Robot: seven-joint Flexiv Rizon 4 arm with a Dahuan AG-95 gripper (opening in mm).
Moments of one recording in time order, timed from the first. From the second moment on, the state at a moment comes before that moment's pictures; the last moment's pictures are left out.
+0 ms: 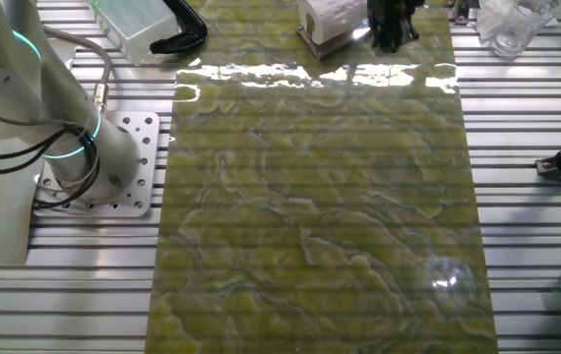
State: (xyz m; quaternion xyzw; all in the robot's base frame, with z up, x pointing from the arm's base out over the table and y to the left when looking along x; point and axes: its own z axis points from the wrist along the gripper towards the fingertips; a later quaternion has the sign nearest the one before) arm 0.527 0.173 0.162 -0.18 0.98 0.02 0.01
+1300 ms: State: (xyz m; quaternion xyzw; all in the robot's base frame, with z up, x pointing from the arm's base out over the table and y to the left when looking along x) arm 0.472 0.229 0.166 -0.14 0.99 0.02 0.02
